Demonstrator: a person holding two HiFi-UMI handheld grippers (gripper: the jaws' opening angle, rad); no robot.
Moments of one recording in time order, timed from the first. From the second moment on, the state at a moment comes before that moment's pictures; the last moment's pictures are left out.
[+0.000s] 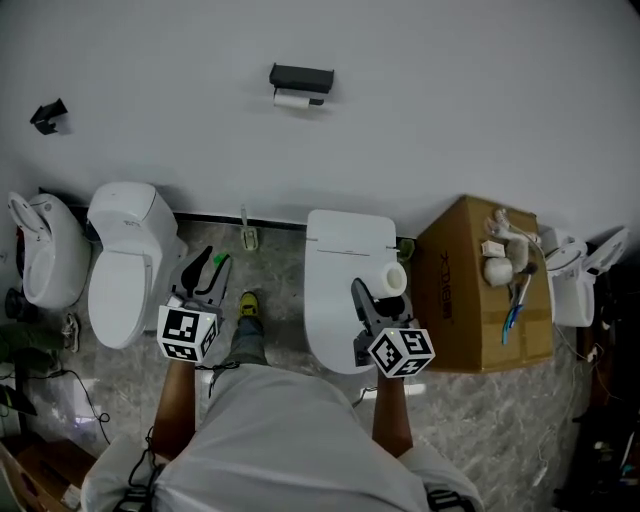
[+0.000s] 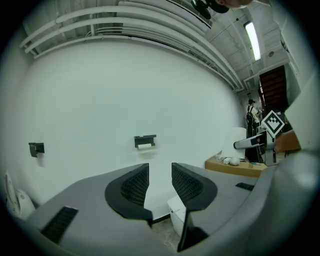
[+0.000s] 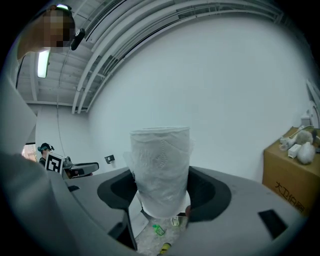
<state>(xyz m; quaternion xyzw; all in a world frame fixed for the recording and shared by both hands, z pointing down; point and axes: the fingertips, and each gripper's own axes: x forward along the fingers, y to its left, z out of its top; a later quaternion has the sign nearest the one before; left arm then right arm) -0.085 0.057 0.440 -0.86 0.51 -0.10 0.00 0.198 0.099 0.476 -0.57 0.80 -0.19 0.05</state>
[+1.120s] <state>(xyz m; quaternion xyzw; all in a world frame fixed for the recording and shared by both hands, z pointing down) -0.115 -0.320 0.461 -0.91 0.40 -0.11 -0.03 0.148 -0.219 0.479 -0.66 0.72 -0.22 0.06</state>
